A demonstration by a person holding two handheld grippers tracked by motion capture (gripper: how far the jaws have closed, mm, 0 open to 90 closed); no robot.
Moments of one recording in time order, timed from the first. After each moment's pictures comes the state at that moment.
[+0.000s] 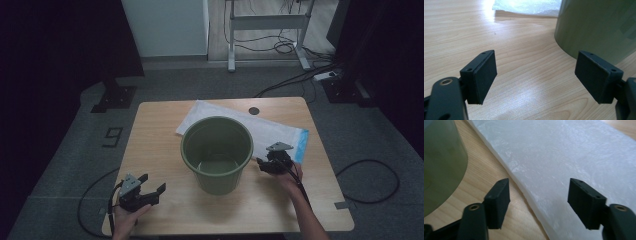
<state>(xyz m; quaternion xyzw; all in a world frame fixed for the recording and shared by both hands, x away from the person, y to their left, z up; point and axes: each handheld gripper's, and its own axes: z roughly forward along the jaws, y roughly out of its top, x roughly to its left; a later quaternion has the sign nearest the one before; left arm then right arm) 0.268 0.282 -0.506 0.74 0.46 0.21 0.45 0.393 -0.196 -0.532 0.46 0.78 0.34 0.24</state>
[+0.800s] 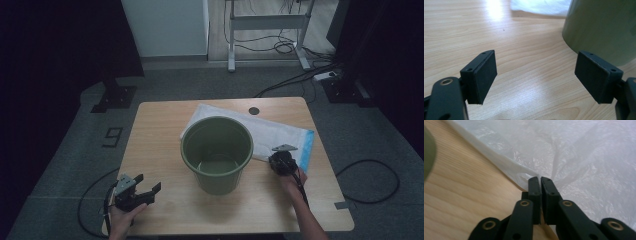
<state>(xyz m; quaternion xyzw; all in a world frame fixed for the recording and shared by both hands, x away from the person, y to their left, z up) 0.269 0.297 -0.508 0.73 0.48 0.21 0.45 0.390 -0.212 -0.544 0.52 0.76 0.31 0.24</state>
